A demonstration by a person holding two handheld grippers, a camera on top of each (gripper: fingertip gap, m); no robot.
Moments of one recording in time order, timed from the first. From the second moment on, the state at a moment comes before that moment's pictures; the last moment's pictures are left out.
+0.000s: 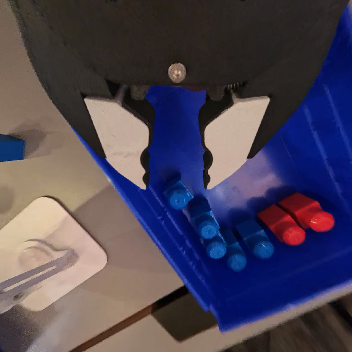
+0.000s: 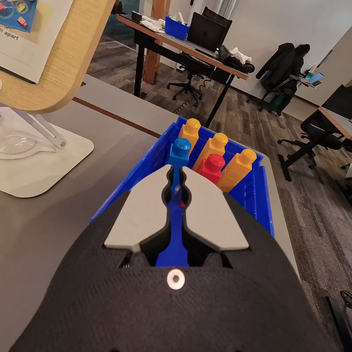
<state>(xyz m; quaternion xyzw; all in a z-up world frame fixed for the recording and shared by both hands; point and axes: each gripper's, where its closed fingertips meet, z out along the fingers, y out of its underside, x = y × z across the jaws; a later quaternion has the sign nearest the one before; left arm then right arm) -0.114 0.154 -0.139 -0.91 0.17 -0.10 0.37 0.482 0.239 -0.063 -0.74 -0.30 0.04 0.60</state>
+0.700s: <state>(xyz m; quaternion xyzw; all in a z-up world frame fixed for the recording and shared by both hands) -0.118 0.184 -0.213 -0.94 0.20 -0.06 0.29 0.481 0.242 -0.068 -0.75 -0.30 0.03 0.59</state>
